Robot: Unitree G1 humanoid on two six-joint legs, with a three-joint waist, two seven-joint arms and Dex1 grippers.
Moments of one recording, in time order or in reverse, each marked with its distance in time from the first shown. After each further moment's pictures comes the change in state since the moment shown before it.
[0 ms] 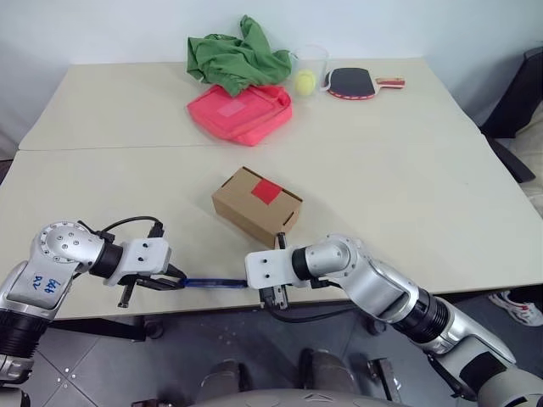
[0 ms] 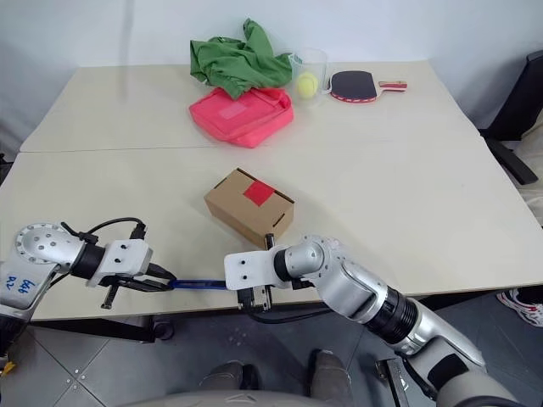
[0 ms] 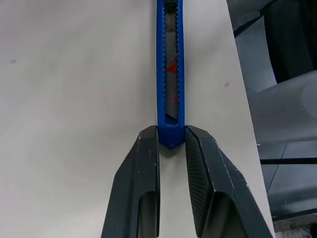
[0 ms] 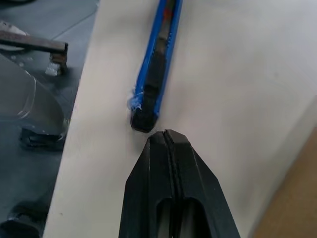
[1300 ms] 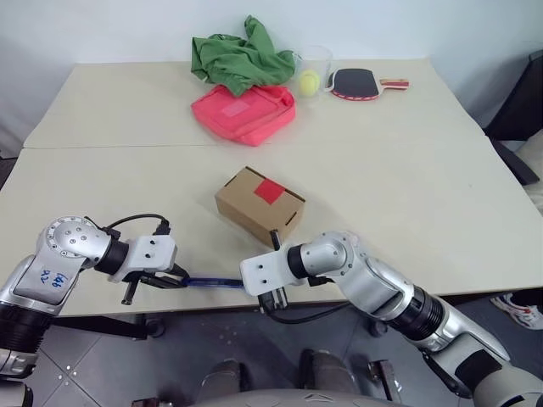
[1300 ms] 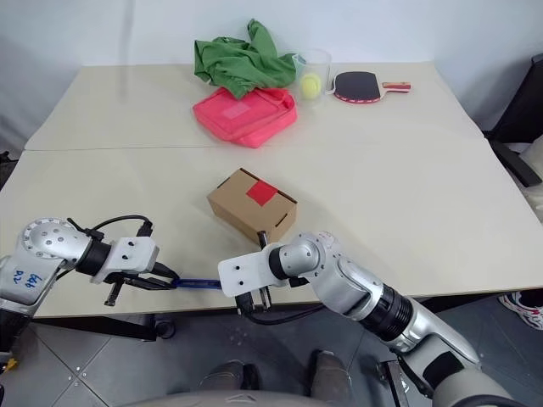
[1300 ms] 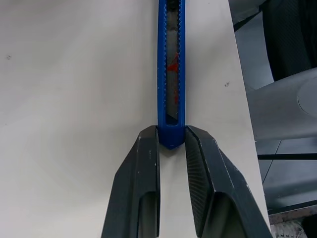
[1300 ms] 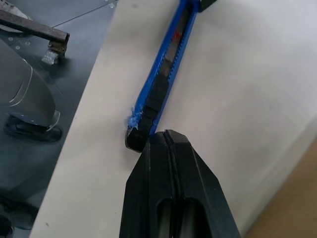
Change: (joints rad) left arm -0.043 -0.003 -0.037 -0.022 0.026 0.059 0.000; right arm -0.015 0.022 -0.007 0.004 -0.094 -0.099 0.079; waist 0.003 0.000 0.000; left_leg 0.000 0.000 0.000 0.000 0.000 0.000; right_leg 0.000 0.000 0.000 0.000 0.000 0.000
